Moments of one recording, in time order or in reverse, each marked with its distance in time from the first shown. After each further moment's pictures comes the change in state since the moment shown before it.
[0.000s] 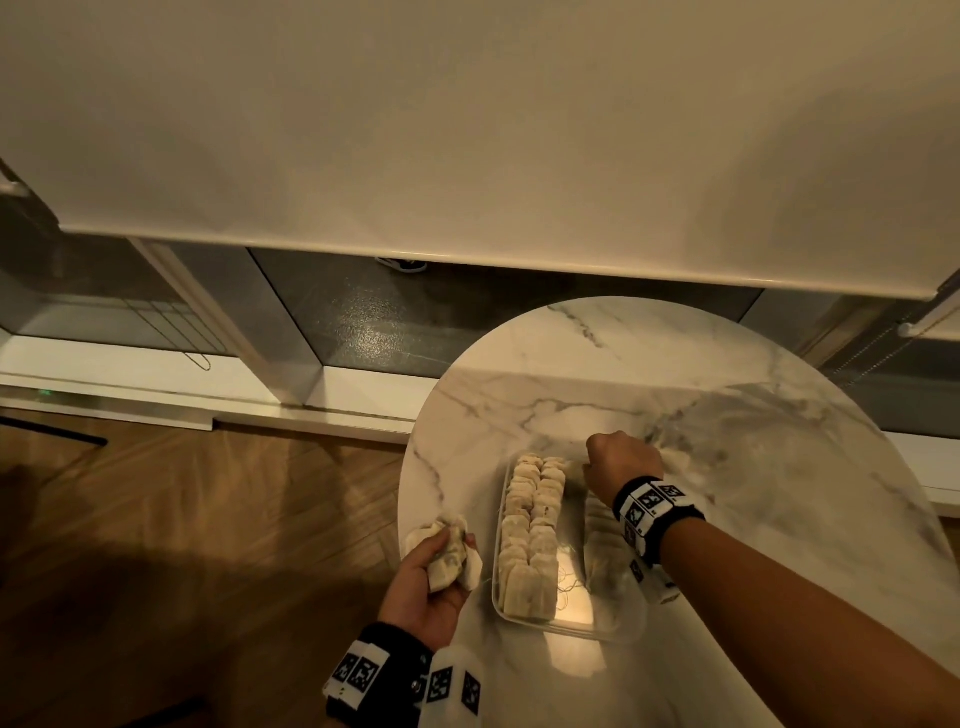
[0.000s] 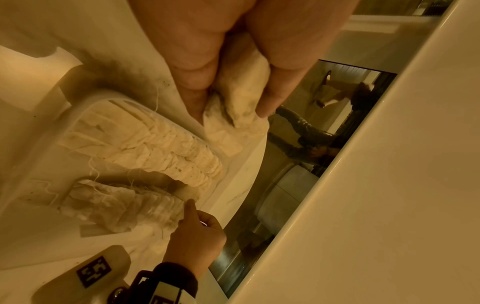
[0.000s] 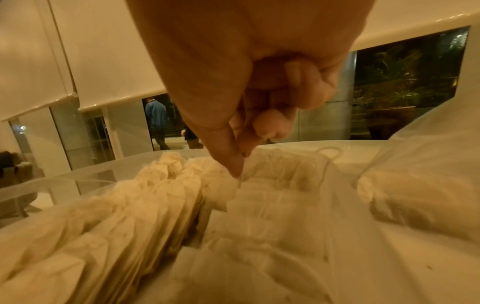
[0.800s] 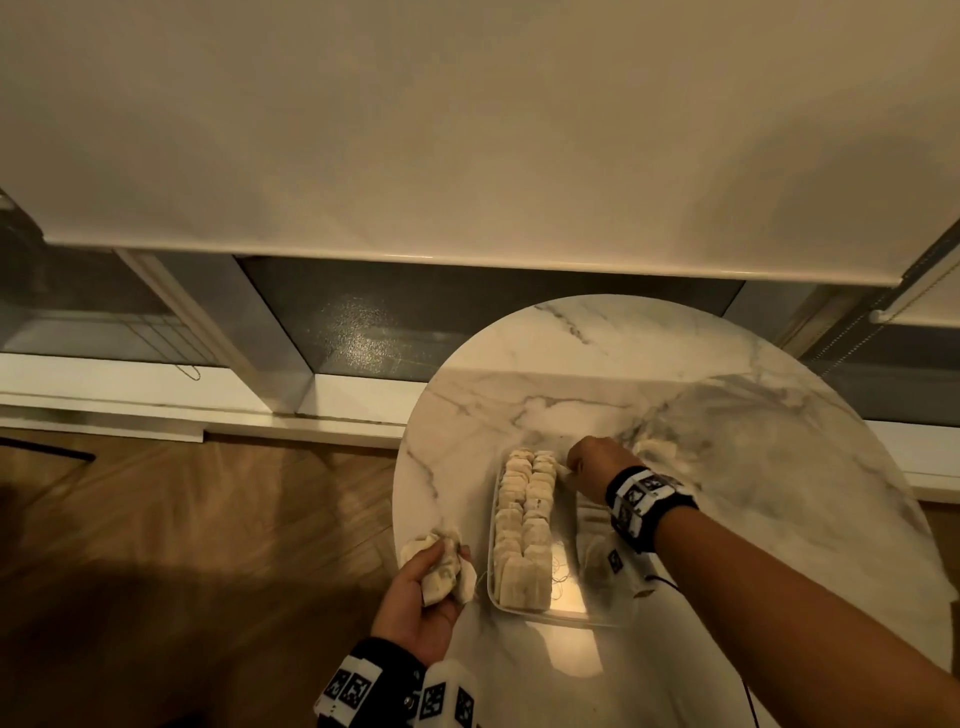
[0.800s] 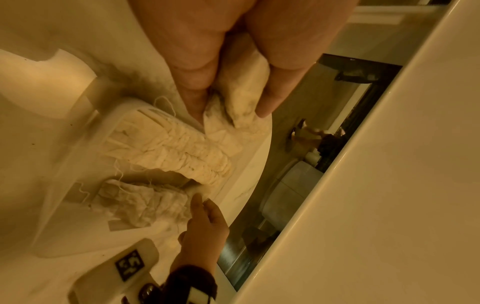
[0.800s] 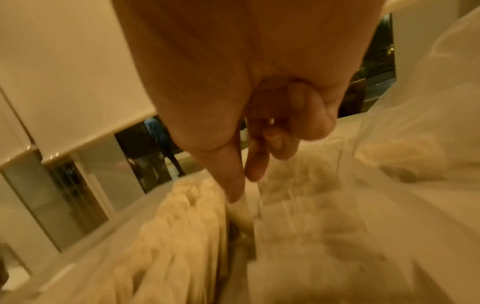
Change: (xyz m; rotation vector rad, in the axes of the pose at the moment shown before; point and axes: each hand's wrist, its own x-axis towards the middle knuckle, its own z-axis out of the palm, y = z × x) left_hand -0.014 -0.007 -0.010 0.040 0.013 -0.009; right_hand -0.004 0.001 0.010 0.351 -0.183 -0.019
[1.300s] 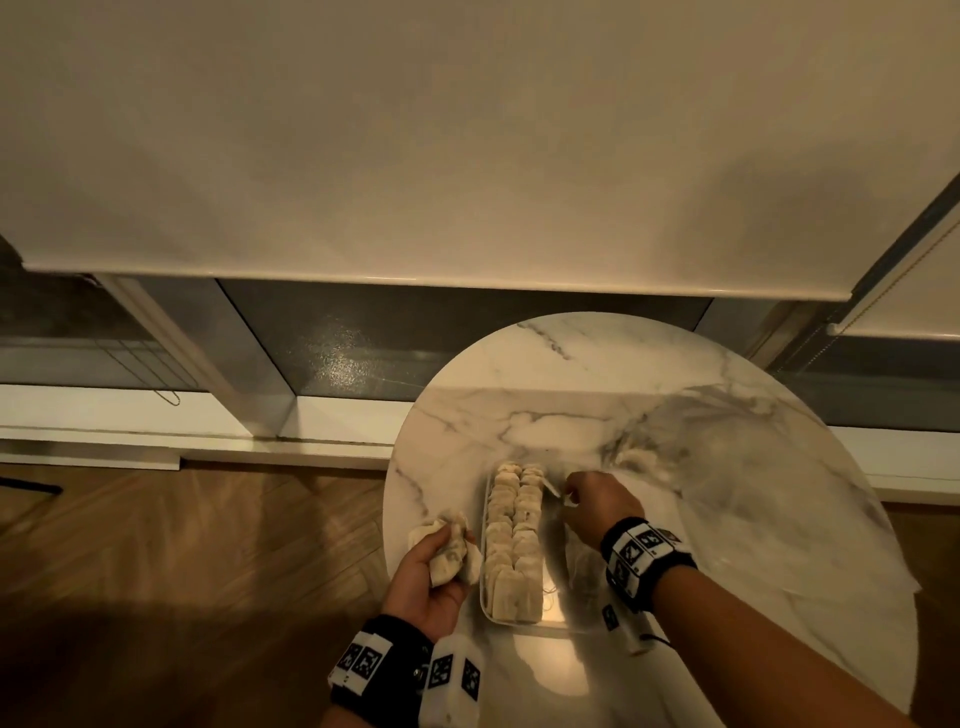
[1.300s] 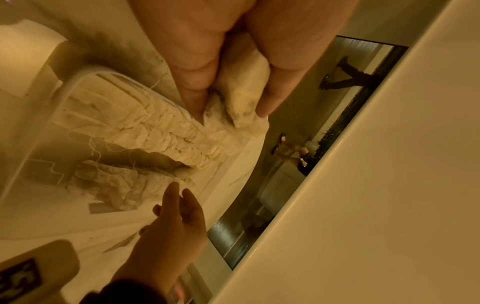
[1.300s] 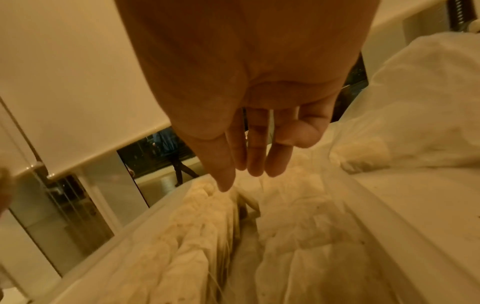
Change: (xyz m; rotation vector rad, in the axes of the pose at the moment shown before) left_hand 0.005 0.007 0.029 0.069 -0.074 -0.031; right_hand -0.047 -0.001 0.016 0.140 0.139 0.115
